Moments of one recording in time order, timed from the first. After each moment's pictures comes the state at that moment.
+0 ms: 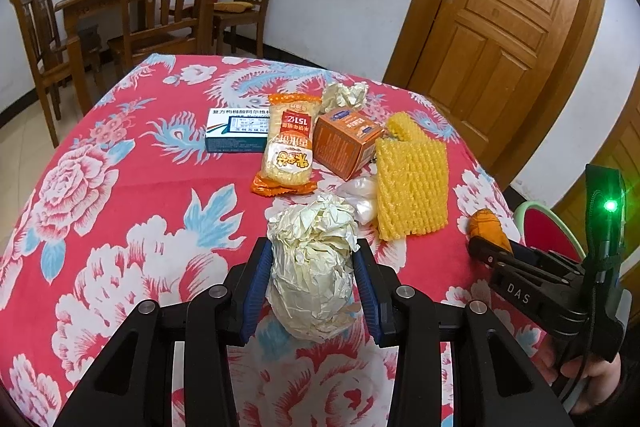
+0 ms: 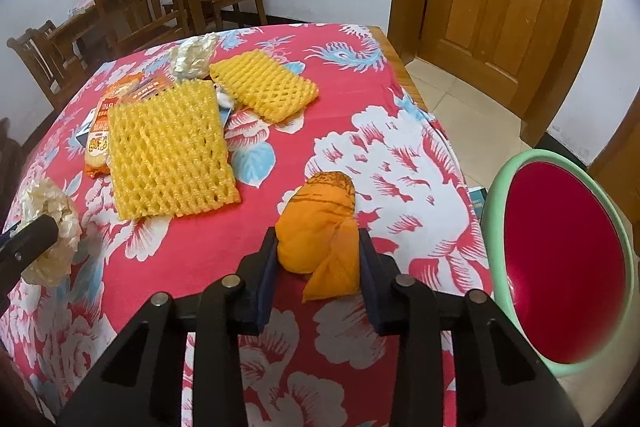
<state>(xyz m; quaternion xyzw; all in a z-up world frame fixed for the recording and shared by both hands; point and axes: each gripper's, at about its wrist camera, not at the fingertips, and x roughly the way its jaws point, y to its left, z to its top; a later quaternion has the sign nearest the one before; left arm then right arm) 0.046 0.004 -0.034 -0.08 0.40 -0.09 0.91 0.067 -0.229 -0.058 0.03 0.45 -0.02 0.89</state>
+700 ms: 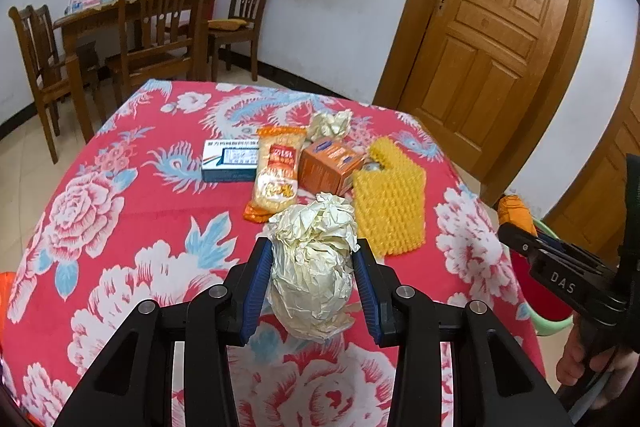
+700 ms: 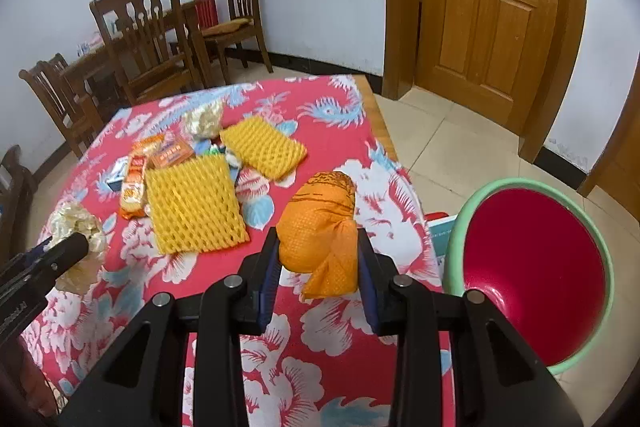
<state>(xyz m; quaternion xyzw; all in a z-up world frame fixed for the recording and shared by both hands) 0.040 -0.002 -0.004 -0.08 0.37 -0.09 0.92 0.039 -0.248 -0.001 0.05 0.38 -0.01 0.92</state>
